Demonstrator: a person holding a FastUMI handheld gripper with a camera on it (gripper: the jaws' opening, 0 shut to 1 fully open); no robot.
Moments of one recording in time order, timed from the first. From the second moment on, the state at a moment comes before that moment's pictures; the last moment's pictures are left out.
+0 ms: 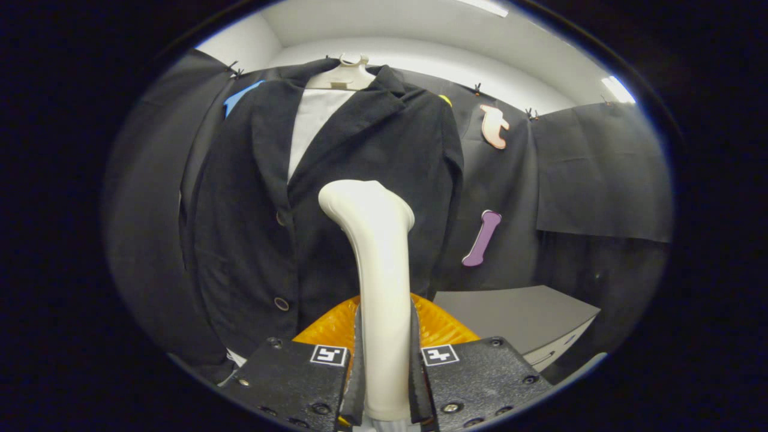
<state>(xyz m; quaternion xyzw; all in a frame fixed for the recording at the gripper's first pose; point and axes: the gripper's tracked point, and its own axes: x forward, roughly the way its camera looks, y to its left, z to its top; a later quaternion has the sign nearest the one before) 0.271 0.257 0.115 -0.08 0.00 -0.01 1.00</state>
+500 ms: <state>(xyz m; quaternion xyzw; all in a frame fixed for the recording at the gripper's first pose) 0.259 0.266 0.038 -0.12 0.04 0.01 0.99</state>
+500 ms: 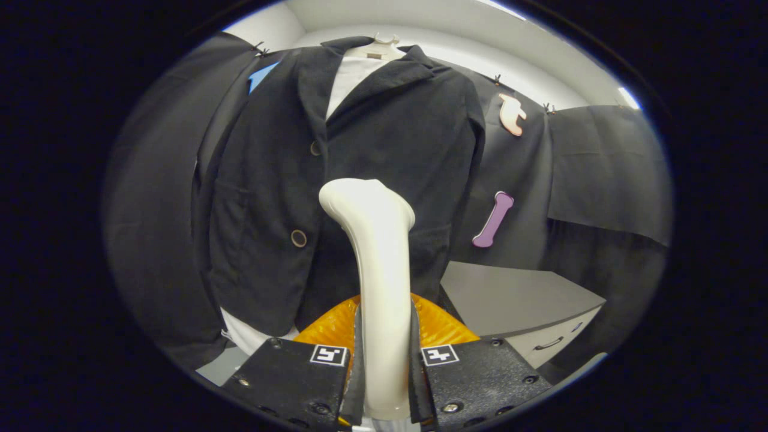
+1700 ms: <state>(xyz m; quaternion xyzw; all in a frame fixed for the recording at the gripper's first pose) 0.229 0.252 -0.148 -0.19 0.18 0.03 0.96</state>
